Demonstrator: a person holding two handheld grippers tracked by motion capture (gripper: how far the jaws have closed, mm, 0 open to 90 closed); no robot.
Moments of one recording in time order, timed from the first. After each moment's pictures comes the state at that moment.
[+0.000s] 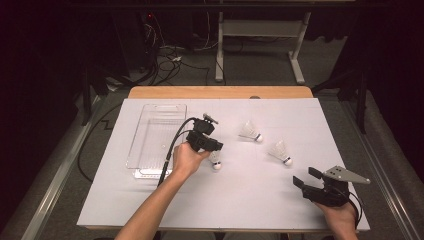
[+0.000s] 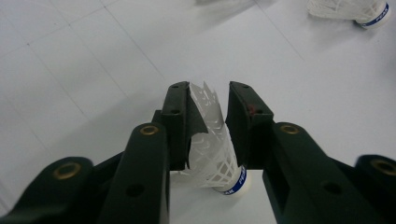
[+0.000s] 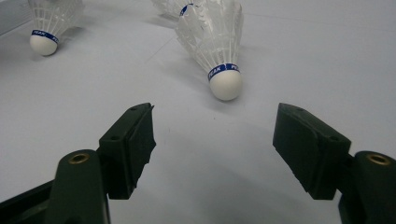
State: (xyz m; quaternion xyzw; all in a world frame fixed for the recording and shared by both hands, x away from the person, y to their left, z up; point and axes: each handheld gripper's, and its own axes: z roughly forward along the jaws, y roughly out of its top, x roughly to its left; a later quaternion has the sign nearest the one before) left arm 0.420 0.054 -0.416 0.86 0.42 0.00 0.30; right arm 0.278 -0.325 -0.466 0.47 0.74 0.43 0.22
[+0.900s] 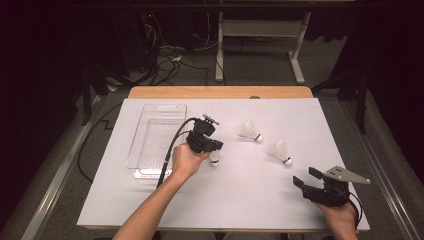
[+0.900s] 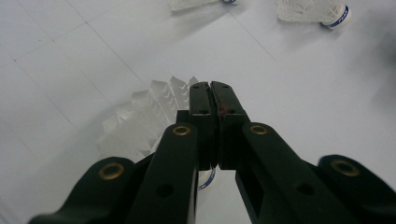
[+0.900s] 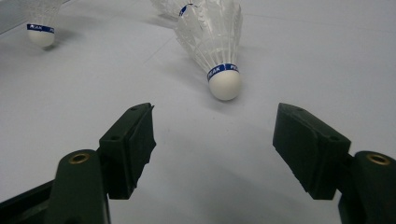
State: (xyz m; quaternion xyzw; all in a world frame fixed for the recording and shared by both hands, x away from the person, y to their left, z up) left arm 0.410 0.057 -0.405 0.86 0.39 0.00 0.33; right arm 0.277 -0.324 -0.465 0.47 0.74 0.43 0.22
